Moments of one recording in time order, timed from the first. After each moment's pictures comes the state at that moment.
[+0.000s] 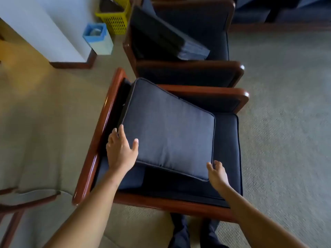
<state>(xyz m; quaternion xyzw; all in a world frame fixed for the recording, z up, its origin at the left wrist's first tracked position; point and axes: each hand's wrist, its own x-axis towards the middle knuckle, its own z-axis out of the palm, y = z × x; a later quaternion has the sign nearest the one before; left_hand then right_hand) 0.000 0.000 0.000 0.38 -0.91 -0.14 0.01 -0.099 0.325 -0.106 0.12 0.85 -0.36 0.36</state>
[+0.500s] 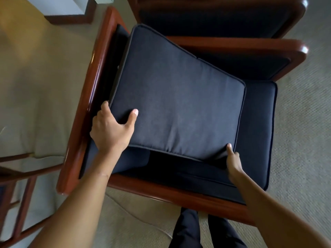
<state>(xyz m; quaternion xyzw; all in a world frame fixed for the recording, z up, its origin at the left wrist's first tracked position) -0.014 -0.018 -0.047 0.49 -0.86 -0.09 0.09 -0.113 0.323 -0.246 0.32 0.74 -0.46 0.38</state>
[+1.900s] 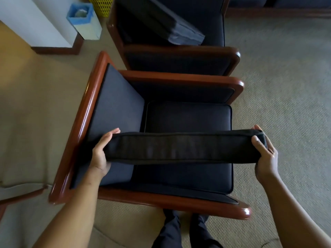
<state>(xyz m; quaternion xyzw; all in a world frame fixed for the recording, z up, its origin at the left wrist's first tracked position) 0.023 -0.020 -0.055 0.42 -0.54 -0.72 0.10 -0.184 0.443 -0.046 0.10 0.71 -0.69 0.13</state>
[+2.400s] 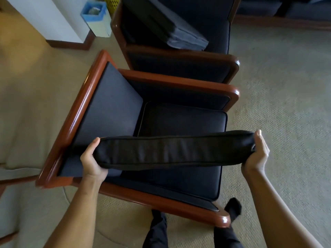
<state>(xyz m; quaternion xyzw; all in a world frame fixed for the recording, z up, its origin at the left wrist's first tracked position) 0.028 0.064 -0.019 0.48 -0.38 -0.74 0.26 -0.236 0.449 -0.037 0.12 0.64 -0.75 0.09</state>
